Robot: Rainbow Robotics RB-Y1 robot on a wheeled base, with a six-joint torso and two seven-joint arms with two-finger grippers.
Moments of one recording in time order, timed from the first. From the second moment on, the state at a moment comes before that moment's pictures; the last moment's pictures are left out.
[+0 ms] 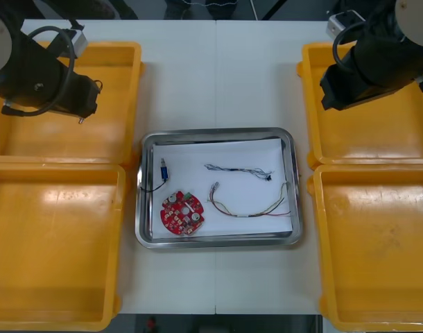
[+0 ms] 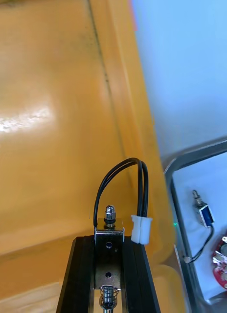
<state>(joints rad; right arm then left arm) -0.89 -0.75 0.25 -1.87 -0.80 1.92 1.19 -0.67 0.71 -0.06 -1.83 0.80 1.71 -1.31</state>
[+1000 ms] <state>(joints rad) -0.45 -0.87 -0.22 -2.00 -0.89 1.92 1.19 -0.68 0.61 -0.51 -2.02 0.62 1.65 -0.72</state>
